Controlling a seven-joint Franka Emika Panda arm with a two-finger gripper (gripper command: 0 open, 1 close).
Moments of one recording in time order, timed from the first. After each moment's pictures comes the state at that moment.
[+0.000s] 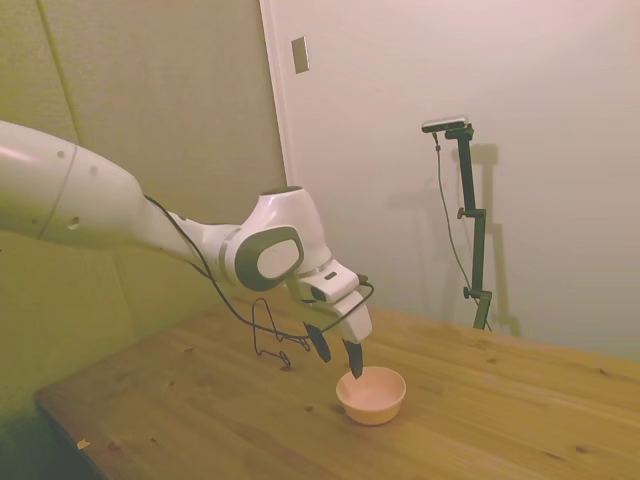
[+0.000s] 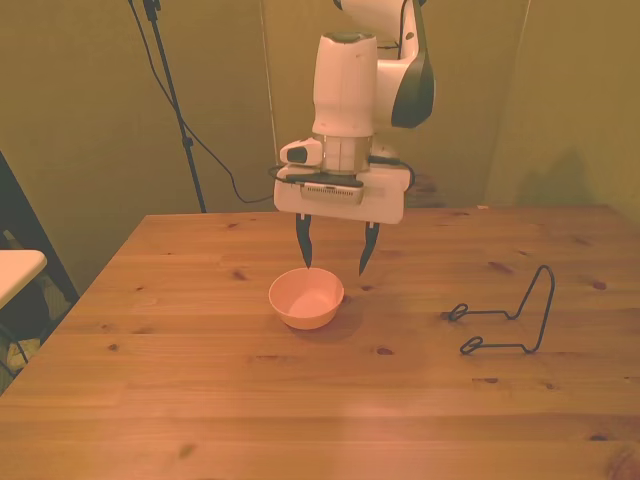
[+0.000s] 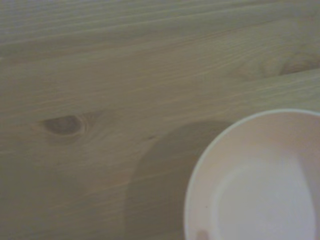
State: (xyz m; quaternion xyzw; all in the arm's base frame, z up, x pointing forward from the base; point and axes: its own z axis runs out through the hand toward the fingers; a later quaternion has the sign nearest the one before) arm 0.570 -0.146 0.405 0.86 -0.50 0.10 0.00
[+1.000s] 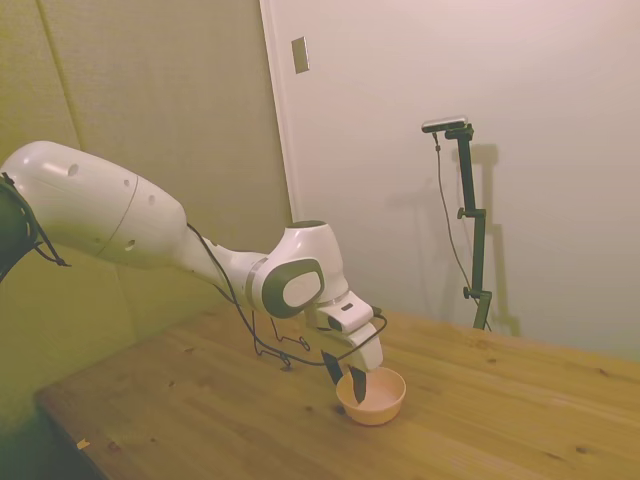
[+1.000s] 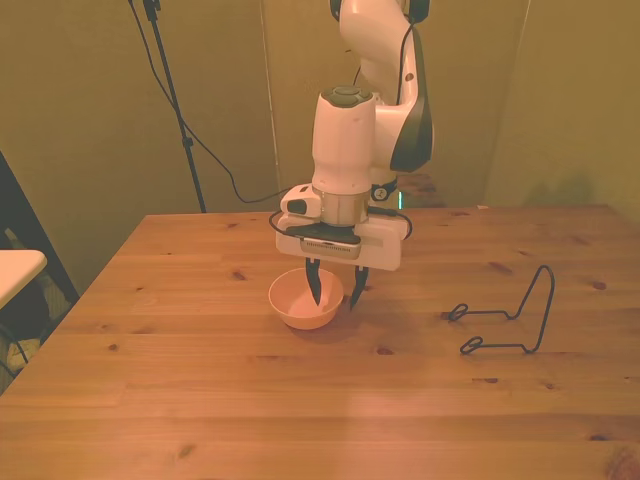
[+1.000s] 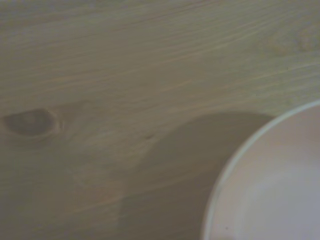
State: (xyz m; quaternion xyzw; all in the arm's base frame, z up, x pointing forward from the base) arm 0.586 -0.150 0.360 0.86 -0.51 0.07 0.01
